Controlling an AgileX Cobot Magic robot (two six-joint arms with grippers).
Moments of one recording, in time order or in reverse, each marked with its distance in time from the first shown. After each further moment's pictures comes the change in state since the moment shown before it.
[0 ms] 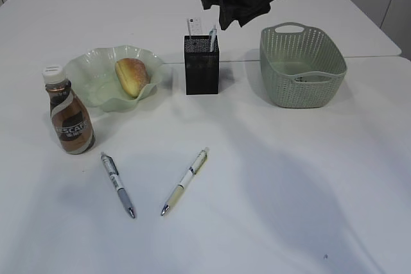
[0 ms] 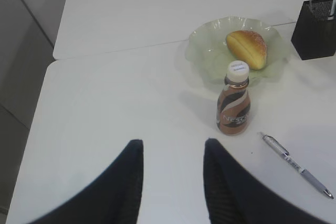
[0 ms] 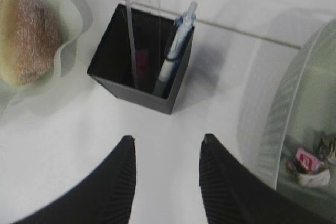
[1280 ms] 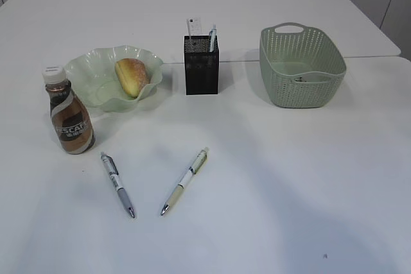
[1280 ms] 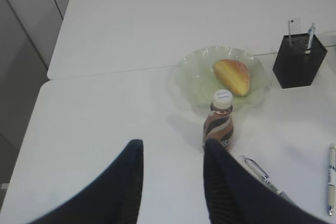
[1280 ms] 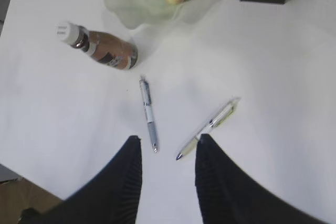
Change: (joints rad) left arm 0.000 0.001 -0.102 -0.036 0.022 0.000; right arm 0.000 -0.563 0.411 0.331 0.194 0.110
